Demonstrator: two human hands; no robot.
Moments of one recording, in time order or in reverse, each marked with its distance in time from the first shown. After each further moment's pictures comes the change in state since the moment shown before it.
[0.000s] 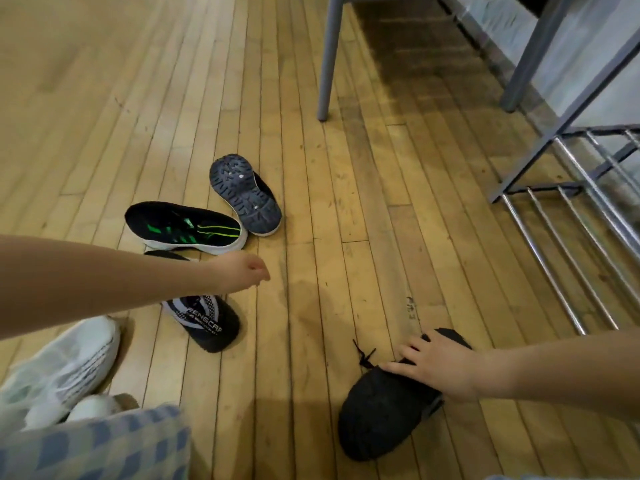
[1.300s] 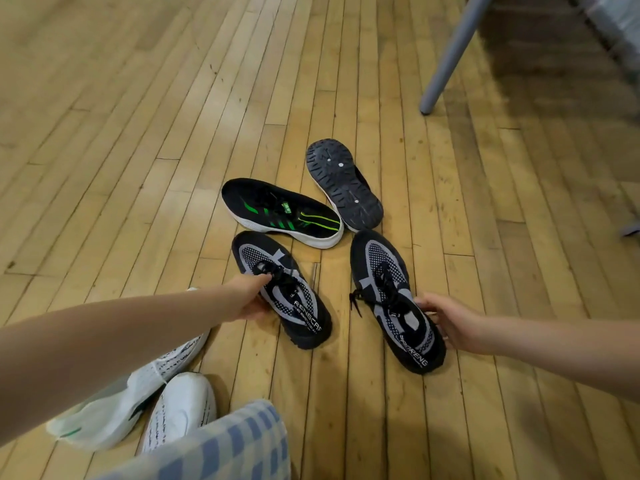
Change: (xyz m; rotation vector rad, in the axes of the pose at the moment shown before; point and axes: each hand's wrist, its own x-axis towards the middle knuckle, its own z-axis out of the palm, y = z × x) left_hand 0.000 -0.180 0.027 -1.233 0.165 -0.581; right_hand 0.122 -0.006 -0.138 1.977 0.110 0.487
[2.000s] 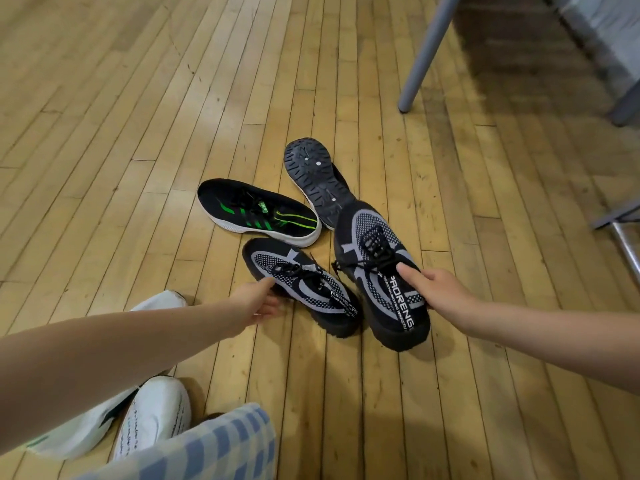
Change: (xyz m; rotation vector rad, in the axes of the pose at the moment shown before) left_hand -0.019 -0.009 0.051 0.039 -0.020 0.077; right_hand -0.030 -0.023 -0.014 -0.097 0.171 -0.337
